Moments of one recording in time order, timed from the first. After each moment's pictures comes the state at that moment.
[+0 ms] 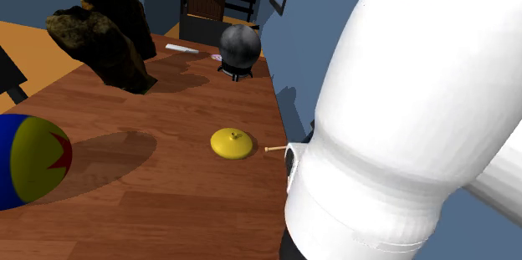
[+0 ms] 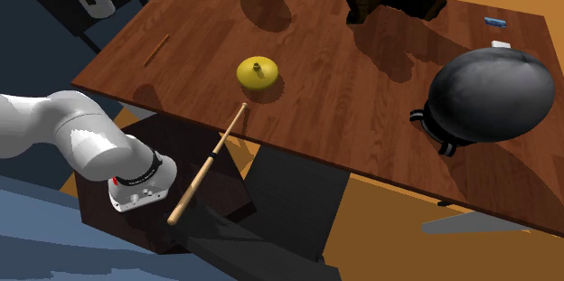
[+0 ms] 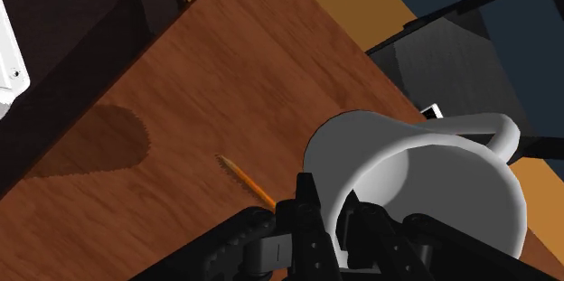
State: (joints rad) arm 0.30 -0.47 0.83 -2.14 0.51 1.78 1.07
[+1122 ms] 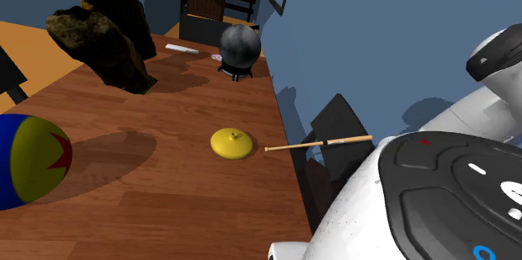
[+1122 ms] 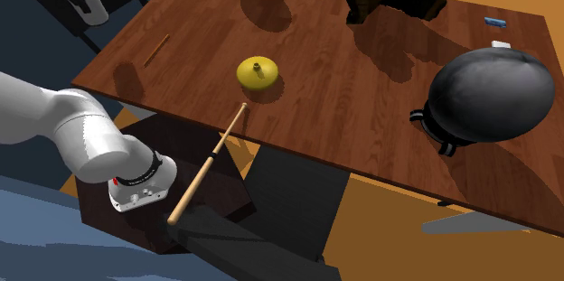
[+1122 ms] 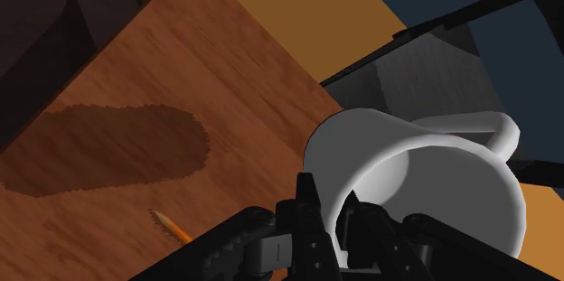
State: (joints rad) arm 0.21 -0.24 1.12 -2.10 0.41 2.00 1.27
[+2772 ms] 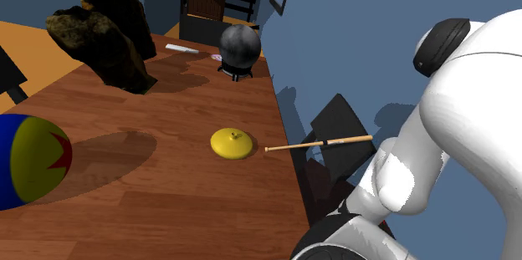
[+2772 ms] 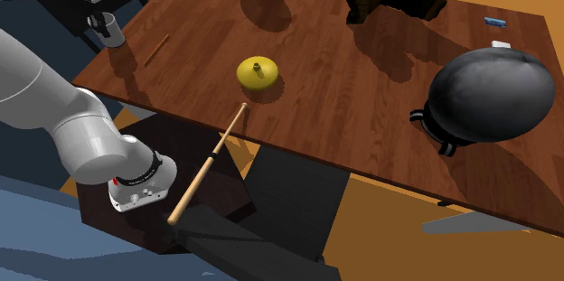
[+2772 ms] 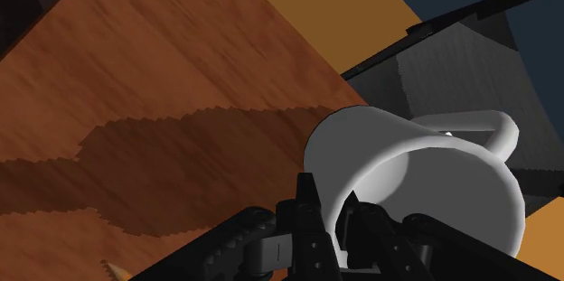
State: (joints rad) arm 0.14 0.04 1.28 -2.26 0.15 2.32 1.43
